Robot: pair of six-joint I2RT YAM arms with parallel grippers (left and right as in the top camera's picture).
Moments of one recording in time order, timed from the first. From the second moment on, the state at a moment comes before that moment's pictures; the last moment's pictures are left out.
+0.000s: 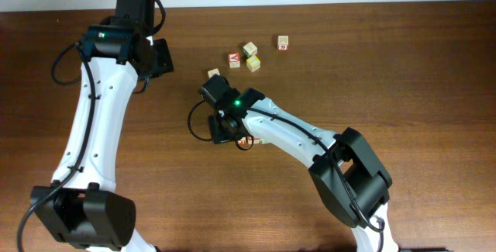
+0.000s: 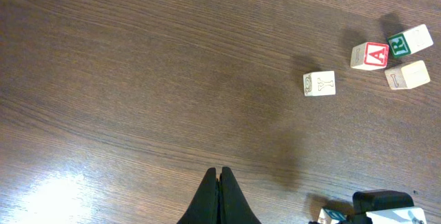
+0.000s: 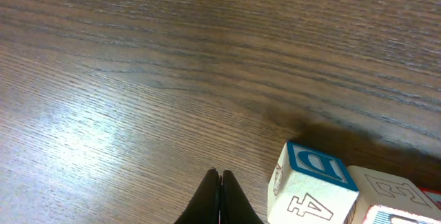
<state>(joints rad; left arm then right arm) -0.11 1.80 1.84 -1.18 -0.15 -0.33 0.76 2.12 1.61 -0.76 -0.08 0.57</state>
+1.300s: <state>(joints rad) -0.11 1.80 1.84 -1.16 -0.15 -0.33 0.72 2.15 1.64 -0.85 -0.06 0.60</state>
